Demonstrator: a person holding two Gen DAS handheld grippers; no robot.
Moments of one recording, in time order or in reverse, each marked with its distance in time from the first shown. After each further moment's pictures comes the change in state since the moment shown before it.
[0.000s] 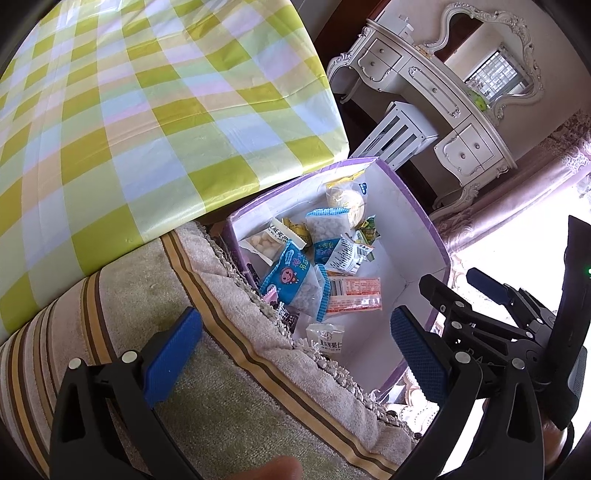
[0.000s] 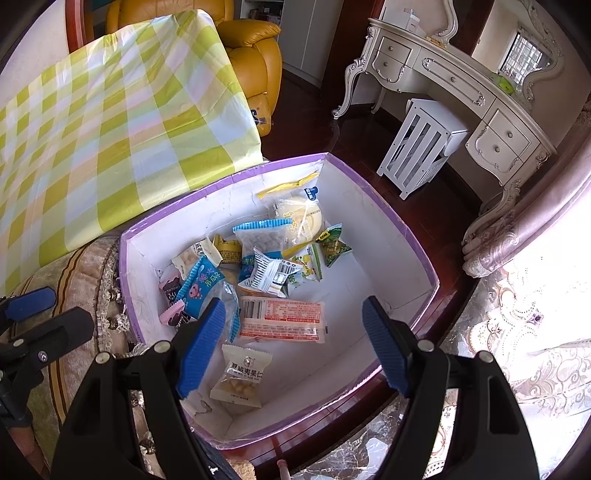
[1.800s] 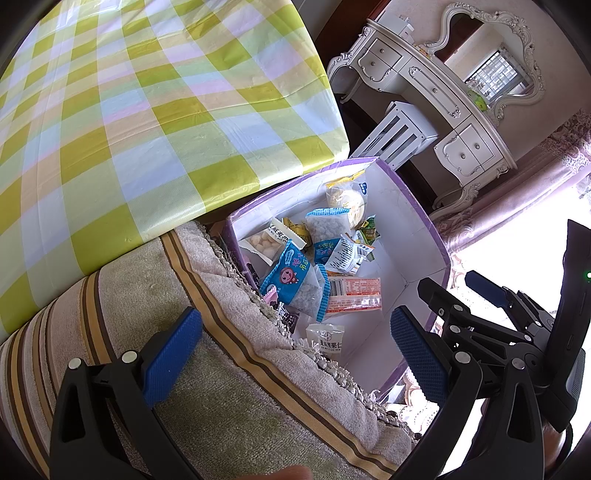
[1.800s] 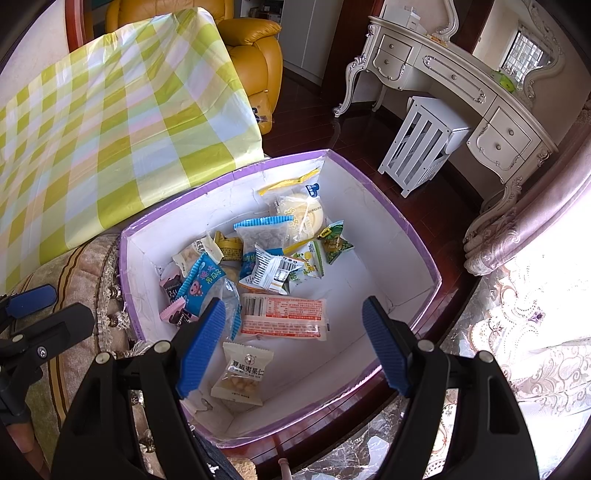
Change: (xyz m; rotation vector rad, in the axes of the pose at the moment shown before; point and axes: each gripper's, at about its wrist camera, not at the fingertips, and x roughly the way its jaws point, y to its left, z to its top) left arm 0.001 0.001 0.000 -0.002 0.000 -0.004; right arm 0.001 -0.001 -0.001 -0.003 0.009 0.003
